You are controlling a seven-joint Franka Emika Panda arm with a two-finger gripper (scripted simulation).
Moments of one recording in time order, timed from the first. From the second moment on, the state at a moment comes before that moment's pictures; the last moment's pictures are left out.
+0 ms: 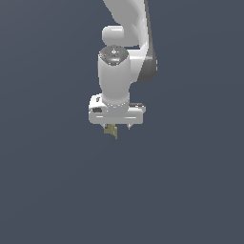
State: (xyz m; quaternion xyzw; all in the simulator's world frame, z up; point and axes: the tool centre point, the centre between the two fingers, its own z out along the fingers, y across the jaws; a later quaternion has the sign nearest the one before) arm -0.001 -0.021 0.192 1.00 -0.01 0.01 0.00
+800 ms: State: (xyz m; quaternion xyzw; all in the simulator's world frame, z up) arm -0.011 -0.045 0.196 1.00 -0.02 0.00 0.01
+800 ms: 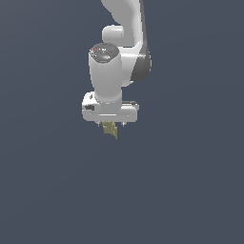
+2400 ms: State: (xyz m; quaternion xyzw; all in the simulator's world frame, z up) arm -0.047 -0.055 0.169 0.96 0.29 0.00 0.00
